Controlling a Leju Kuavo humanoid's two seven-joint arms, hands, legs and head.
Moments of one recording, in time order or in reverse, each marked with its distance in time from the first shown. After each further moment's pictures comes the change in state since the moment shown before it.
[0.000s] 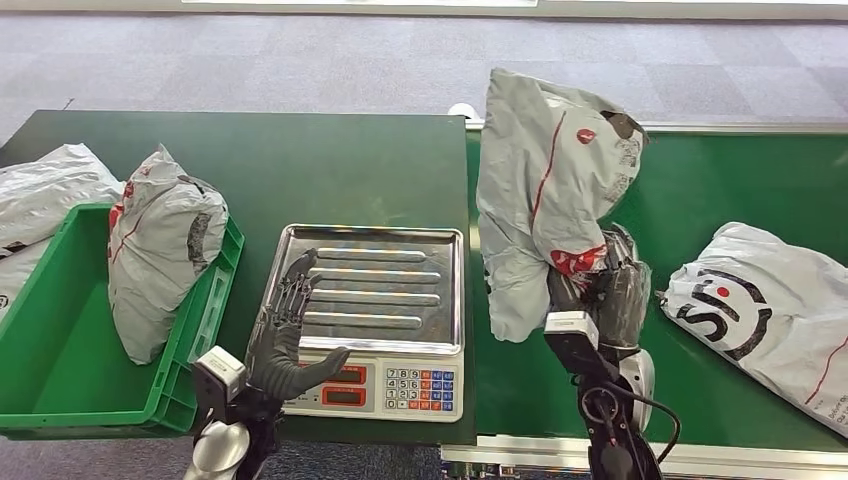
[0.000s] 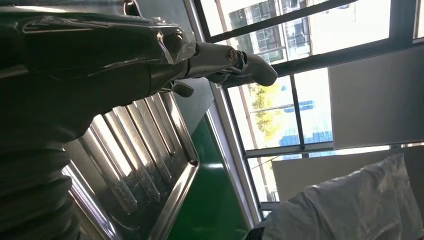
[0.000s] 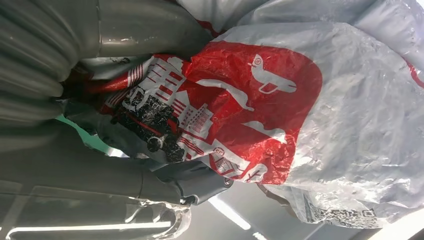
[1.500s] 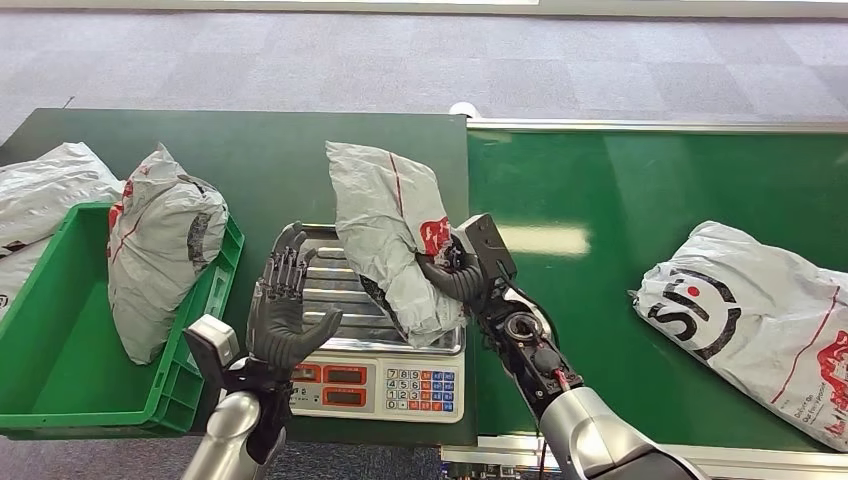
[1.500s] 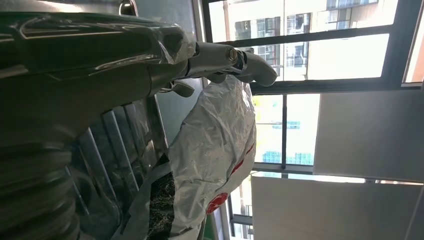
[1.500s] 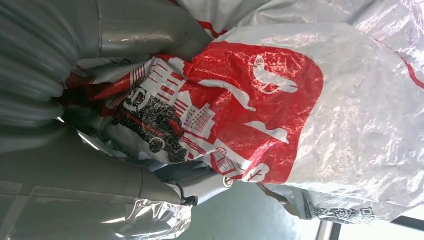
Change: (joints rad) left arm -0.123 0.004 -0.037 0.134 0.190 0.081 -0.033; right arm -0.462 0.119 0.247 0.812 -0.645 0.637 0.229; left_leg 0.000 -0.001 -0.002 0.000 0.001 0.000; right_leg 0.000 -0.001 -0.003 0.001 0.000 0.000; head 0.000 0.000
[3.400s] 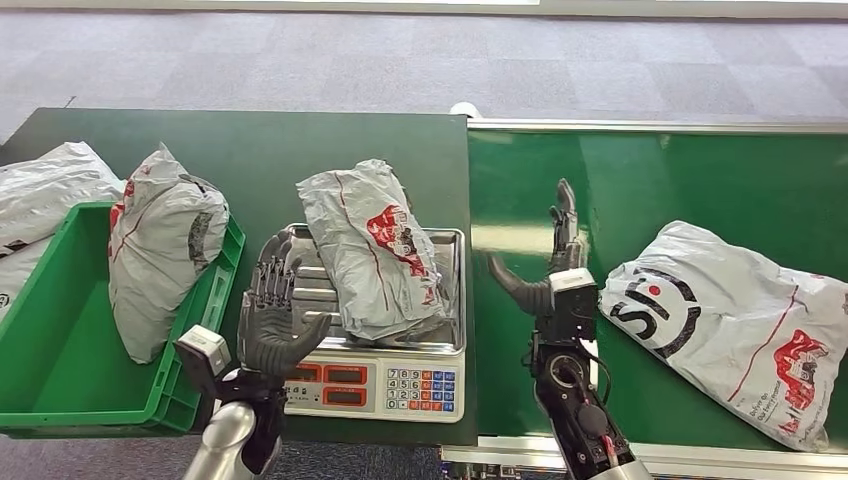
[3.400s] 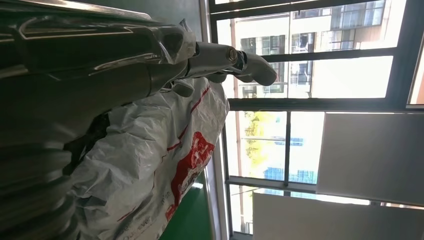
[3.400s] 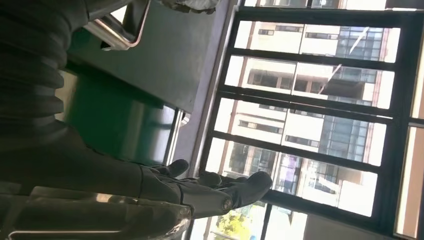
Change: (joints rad) left arm 0.041 0.004 0.020 -0.010 0.014 0.045 -0.021; right arm 0.324 -0.140 -0.023 -0.593 0.029 -0.507 -0.276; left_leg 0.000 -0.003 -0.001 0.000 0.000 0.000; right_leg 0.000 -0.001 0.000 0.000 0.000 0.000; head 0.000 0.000
